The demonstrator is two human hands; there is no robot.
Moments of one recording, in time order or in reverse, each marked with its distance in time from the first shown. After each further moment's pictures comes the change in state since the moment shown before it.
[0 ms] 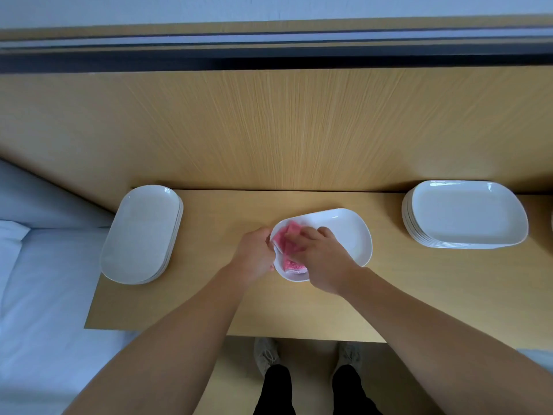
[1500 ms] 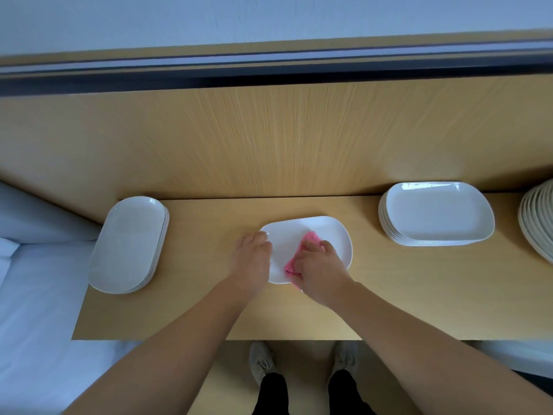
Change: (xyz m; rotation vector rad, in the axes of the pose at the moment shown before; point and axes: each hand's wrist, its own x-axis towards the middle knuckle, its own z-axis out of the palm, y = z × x) left_hand -0.008 0.009 0.023 1.002 0.054 0.335; right_hand -0.028 0.005 0.019 0.078 -0.009 0.228
